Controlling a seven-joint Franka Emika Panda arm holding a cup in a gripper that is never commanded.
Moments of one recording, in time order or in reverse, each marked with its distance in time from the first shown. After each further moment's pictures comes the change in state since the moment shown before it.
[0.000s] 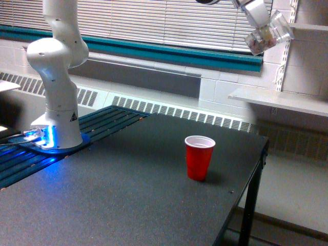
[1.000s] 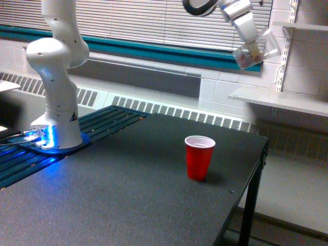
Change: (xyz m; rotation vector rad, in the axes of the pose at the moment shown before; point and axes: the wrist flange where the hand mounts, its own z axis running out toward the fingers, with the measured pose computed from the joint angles) arm -0.034 0.047 0.022 -0.073 -0.035 -0.004
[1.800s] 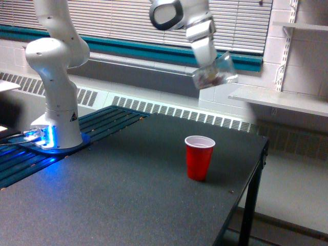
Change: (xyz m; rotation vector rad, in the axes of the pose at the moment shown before) arm -0.069 0.104 0.012 -0.110 -0.105 0.089
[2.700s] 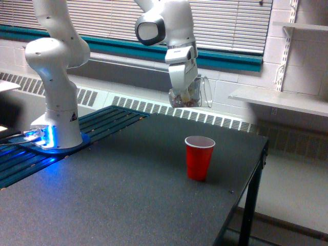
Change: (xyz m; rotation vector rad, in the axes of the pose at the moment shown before) arm -0.021 0.063 0.038 -0.081 -0.130 0.062
